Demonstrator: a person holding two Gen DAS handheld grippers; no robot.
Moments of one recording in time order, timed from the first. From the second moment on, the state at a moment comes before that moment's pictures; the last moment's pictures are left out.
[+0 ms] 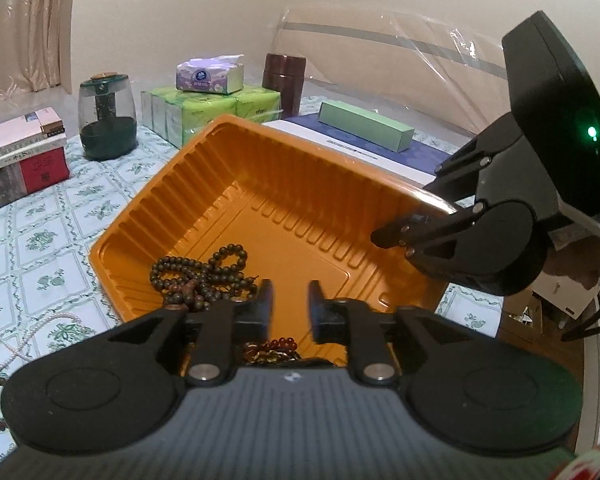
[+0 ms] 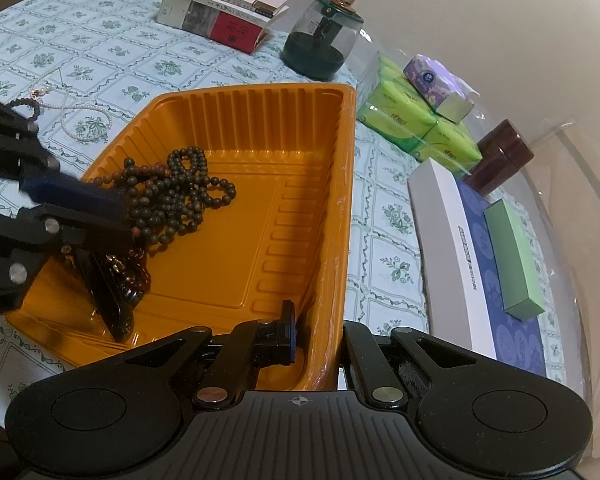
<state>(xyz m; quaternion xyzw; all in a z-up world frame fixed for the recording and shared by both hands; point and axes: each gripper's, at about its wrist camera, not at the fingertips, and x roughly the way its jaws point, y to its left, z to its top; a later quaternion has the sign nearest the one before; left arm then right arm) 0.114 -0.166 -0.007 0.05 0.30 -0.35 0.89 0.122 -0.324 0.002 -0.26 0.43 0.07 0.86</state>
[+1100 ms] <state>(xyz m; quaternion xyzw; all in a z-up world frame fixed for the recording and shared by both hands) 0.075 0.029 -0.034 0.04 0.33 -0.10 0.94 0.124 -0.327 -0.001 -0.25 0.43 0.07 0.86</state>
